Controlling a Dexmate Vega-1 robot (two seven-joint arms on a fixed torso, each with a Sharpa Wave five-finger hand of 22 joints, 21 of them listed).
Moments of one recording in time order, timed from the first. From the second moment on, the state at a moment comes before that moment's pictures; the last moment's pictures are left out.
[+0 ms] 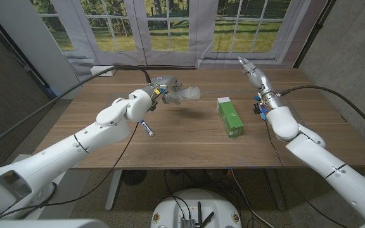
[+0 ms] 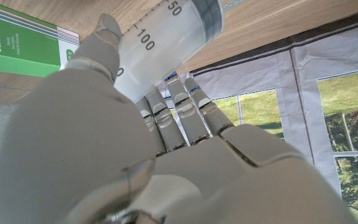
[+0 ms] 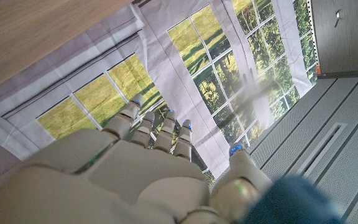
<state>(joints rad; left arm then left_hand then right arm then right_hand) 0.68 0.85 0.70 -2.06 0.57 0.41 -0.09 1.14 -0.05 0.40 -0.20 0.20 0.93 -0.10 0.20 0.19 0.97 -0.17 0.19 0.19 0.94 -0.10 0.17 0.17 0.48 -0.05 0.19 0.16 -1.06 -0.70 -0.30 -1.88 0.02 0.11 -0.34 0.05 0.09 0.34 0.03 0.22 0.21 -0.16 0.17 0.18 0.22 -0.08 0.18 0.18 0.02 -0.01 0.27 0.25 0.25 0.02 0.20 0.17</state>
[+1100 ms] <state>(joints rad) 0.61 0.84 0.73 -1.91 0.80 0.18 -0.20 1.14 -0.05 0.41 -0.21 0.20 0.93 -0.10 0.20 0.19 0.97 -0.18 0.19 0.19 0.94 -0.10 0.18 0.17 0.47 -0.05 0.19 0.16 -1.04 -0.70 -0.29 -1.83 0.30 0.06 -0.25 0.02 0.08 0.35 0.04 0.22 0.05 -0.08 0.18 0.17 0.13 -0.05 0.18 0.18 0.01 -0.03 0.23 0.23 0.22 -0.03 0.19 0.17</state>
